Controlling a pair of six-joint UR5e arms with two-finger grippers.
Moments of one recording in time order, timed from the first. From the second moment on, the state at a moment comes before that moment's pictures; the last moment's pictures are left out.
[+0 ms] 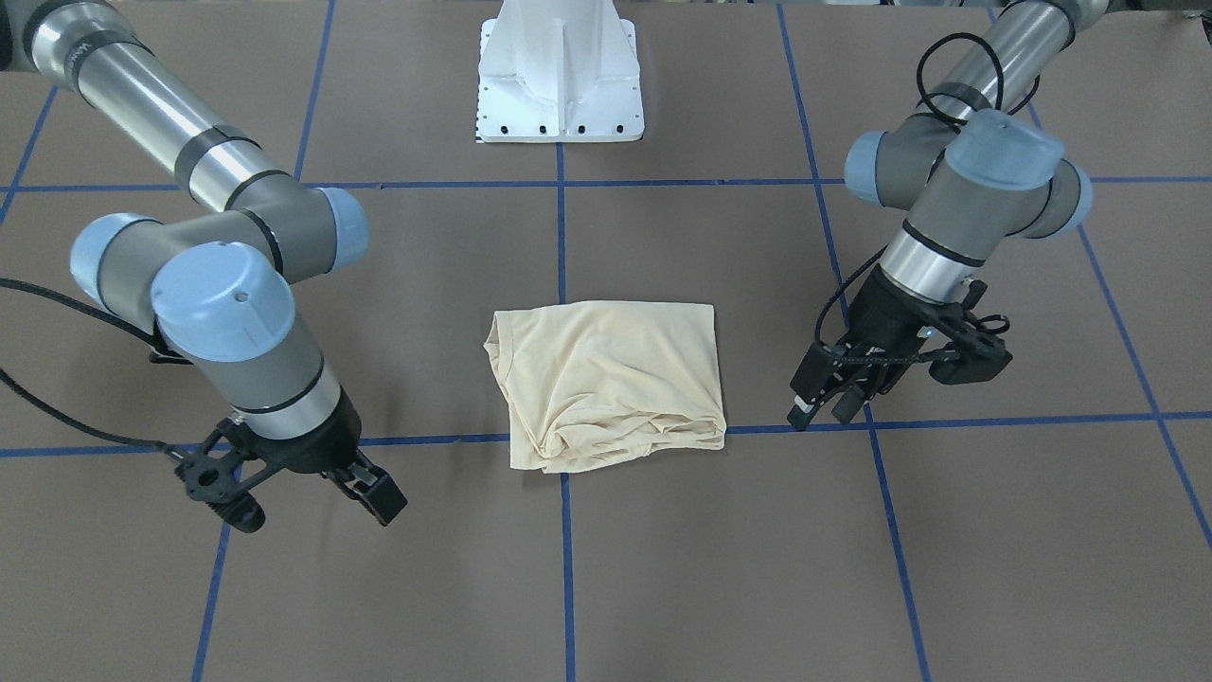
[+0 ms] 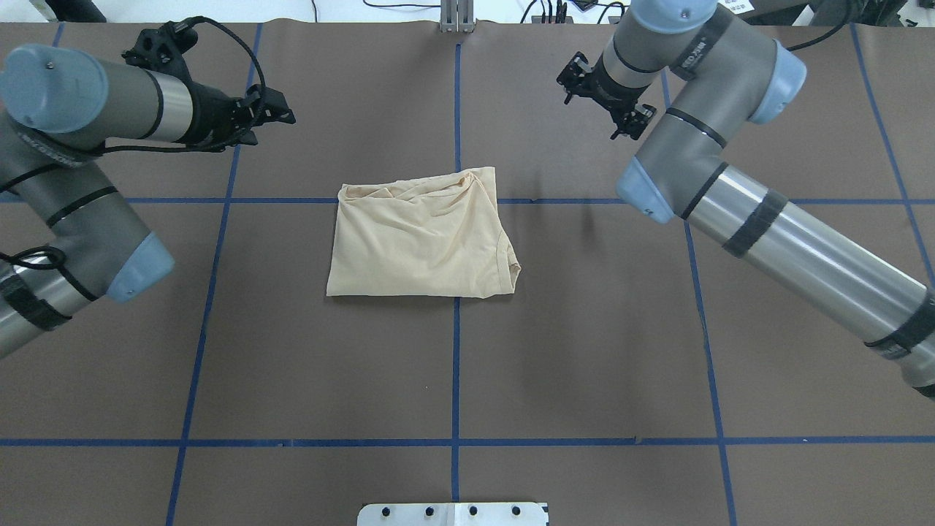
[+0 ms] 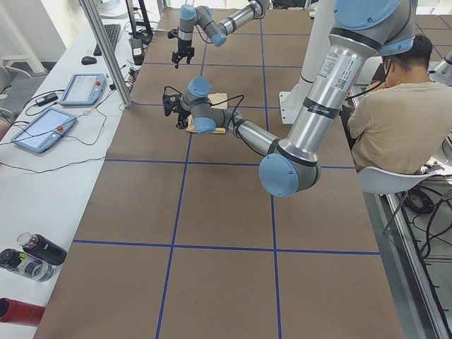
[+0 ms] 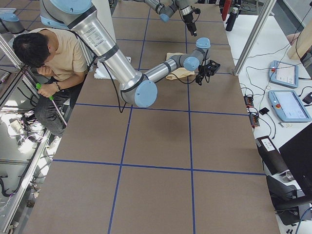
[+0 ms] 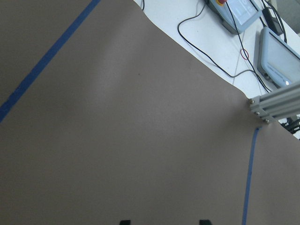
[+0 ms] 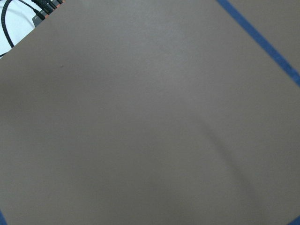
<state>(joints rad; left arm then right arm) -0.89 -1.96 -1.59 -2.35 -1.93 -1.39 0.90 -0.87 1.35 -1.31 1.98 1.53</state>
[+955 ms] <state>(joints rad) -1.36 -1.43 -1.76 -2.23 -2.20 -0.13 1.37 -1.40 1.58 -1.49 2.28 0.27</state>
